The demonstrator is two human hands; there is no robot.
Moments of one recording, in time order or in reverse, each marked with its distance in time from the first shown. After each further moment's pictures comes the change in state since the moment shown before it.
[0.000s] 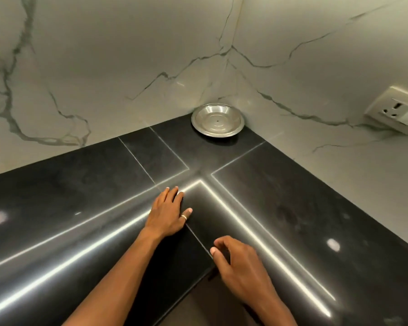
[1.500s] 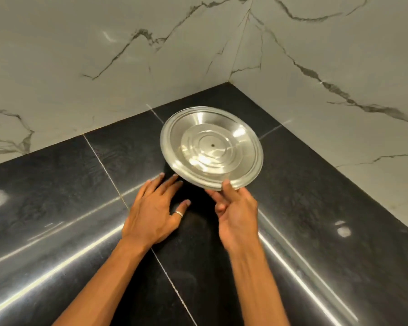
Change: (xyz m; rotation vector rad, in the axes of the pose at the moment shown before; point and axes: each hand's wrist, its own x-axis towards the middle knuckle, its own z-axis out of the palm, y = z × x) left_hand 0.121 -0.025 0.005 -0.015 0.145 0.041; right_hand 0.262 0.000 0.017 1.611 0.261 0.514
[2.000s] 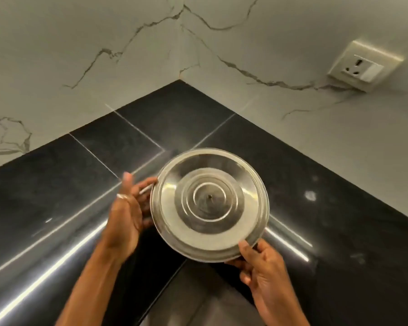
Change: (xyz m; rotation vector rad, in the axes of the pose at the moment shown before) left_hand -0.162 0.118 -0.149 -1.487 -0.216 -0.540; right_hand -0.291 -0.022 -0.164 -0.218 0.048 -0.015
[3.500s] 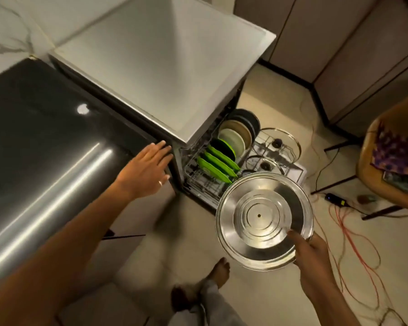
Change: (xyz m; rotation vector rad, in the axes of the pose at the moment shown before) left_hand -0.202 -0.407 0.339 -1.503 1.957 -1.889; right_hand -0.410 0.333 -0.183 0.677 1.761 0.028
